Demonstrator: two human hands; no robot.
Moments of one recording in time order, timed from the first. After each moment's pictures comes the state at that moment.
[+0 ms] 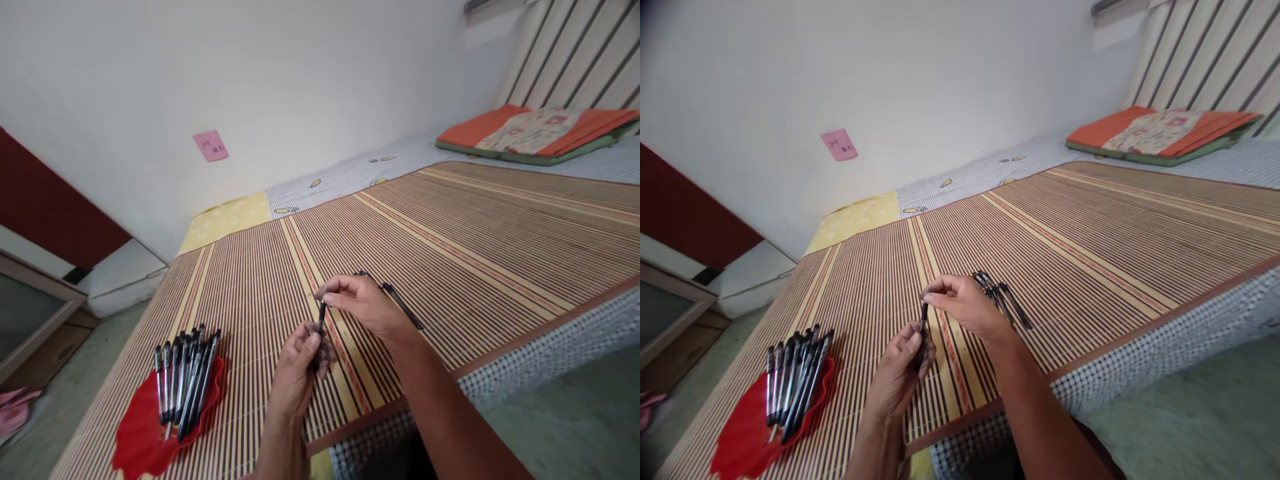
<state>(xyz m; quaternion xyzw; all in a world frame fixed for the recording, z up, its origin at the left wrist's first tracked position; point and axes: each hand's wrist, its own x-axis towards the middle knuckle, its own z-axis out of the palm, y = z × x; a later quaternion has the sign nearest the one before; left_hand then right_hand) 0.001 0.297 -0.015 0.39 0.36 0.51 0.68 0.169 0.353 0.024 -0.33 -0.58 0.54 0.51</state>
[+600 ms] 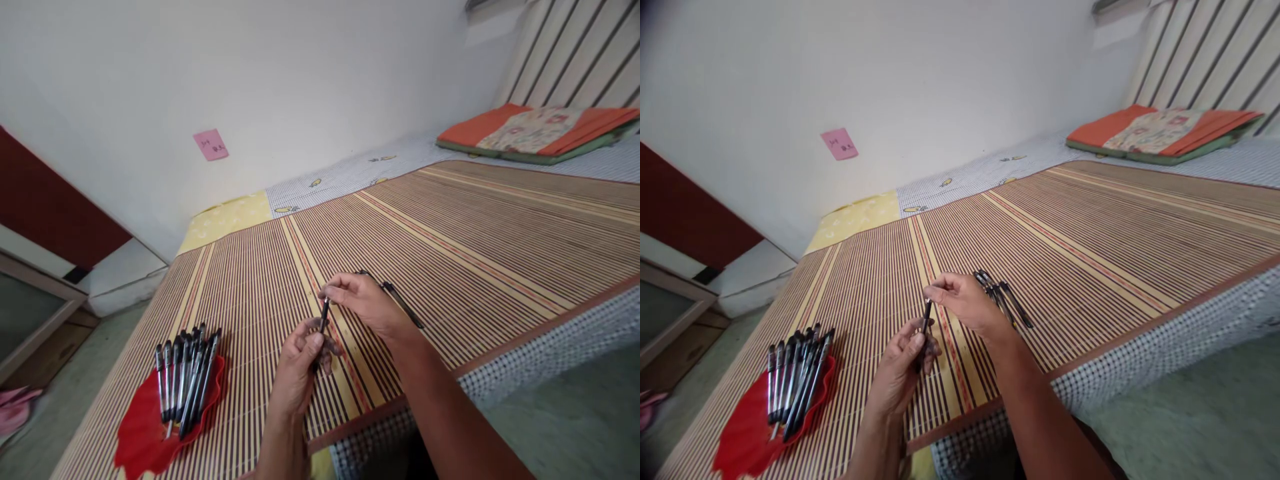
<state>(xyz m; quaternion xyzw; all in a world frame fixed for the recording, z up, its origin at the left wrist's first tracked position) 0.000 0.296 -0.016 0.40 0.37 0.51 0.67 0.170 0.350 0.030 -0.35 -0.56 0.56 0.51</state>
